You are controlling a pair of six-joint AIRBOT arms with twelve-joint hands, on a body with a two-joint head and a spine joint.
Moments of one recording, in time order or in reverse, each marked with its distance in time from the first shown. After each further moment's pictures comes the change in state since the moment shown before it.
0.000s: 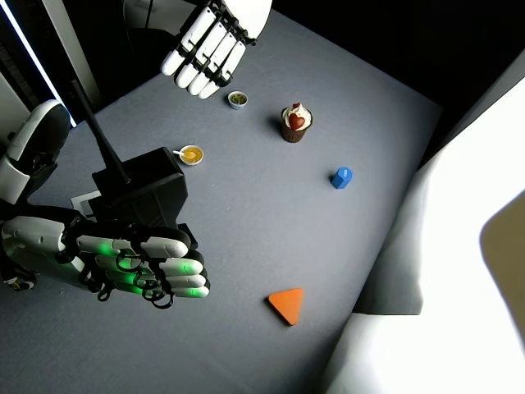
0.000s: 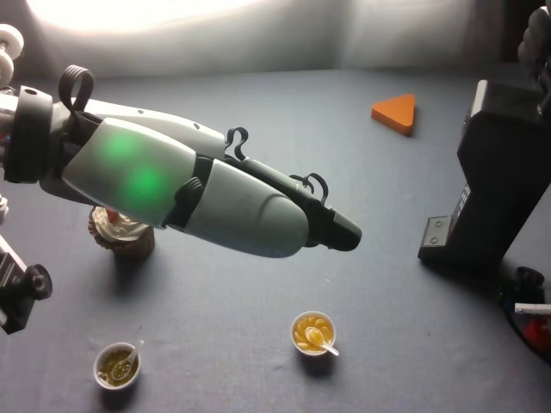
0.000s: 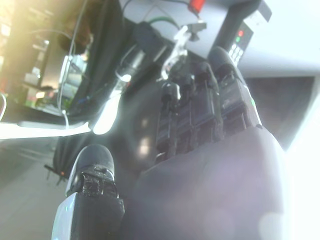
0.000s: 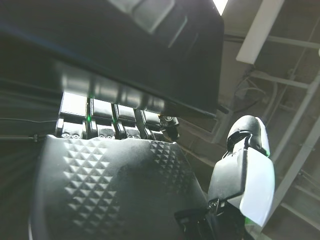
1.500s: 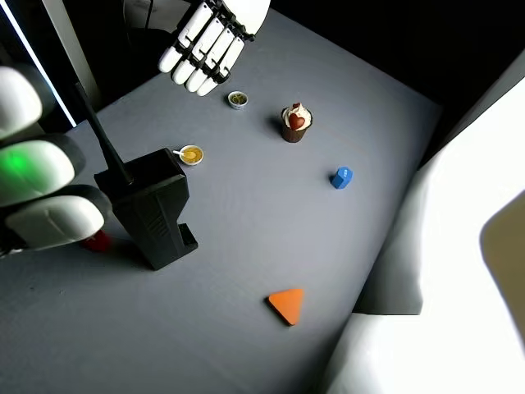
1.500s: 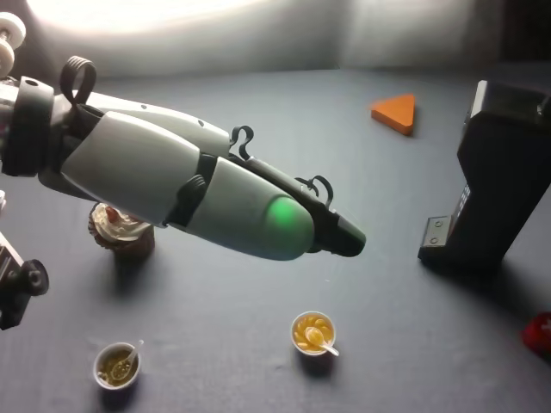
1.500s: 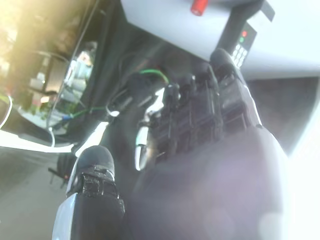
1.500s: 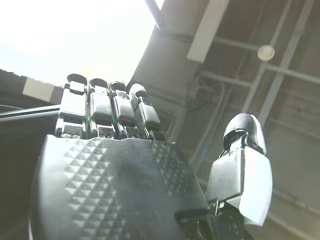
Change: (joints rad) left arm -0.050 -0.001 -0.010 0.073 -0.026 -0.061; right arm 0.072 0.505 -0.249 -0.220 -0.034 -0.002
